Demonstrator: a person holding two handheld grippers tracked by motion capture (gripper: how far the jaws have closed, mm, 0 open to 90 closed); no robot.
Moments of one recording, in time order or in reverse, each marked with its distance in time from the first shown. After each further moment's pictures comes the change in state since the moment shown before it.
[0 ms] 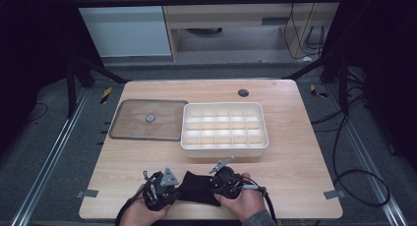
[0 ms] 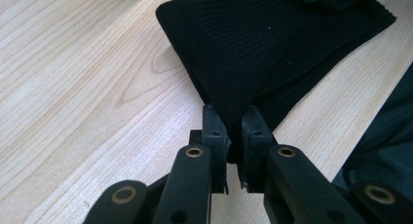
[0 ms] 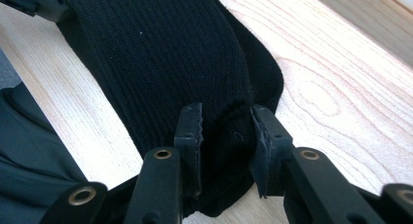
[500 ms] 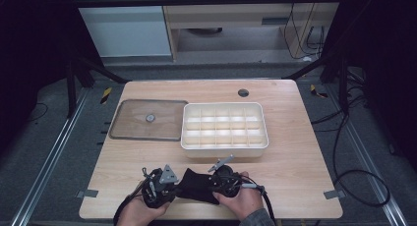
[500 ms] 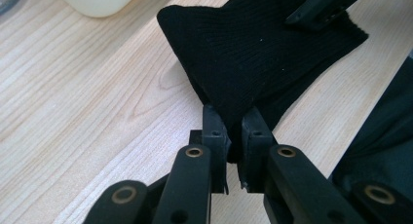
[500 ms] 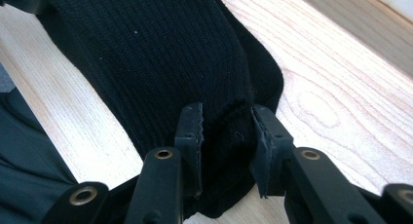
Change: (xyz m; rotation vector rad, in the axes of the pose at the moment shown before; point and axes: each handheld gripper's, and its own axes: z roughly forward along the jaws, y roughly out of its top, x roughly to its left) left arm 0.000 0.010 -0.013 -0.017 0.002 0.028; right arm -0.001 0.004 0.003 -0.011 0.000 0.013
